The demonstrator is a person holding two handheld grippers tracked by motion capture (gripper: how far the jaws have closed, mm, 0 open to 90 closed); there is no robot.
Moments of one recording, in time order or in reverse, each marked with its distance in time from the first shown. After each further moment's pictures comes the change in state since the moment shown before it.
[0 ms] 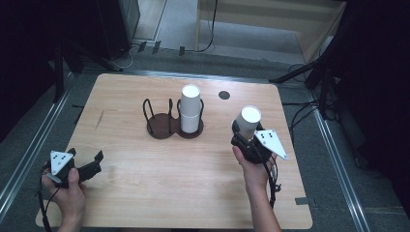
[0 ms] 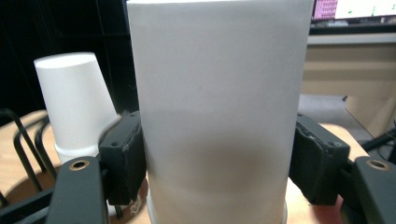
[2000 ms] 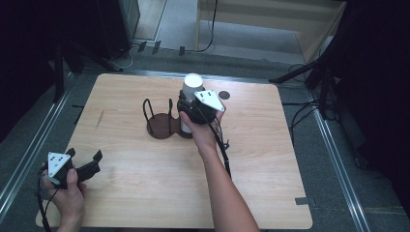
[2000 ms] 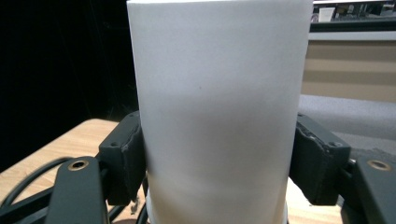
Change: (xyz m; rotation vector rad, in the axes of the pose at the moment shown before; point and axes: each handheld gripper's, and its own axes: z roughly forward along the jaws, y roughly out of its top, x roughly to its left) left arm 0.002 -0.003 -0.001 -0.046 -0.014 -0.036; right arm 0.118 0.026 0.127 0.033 0.156 -0.011
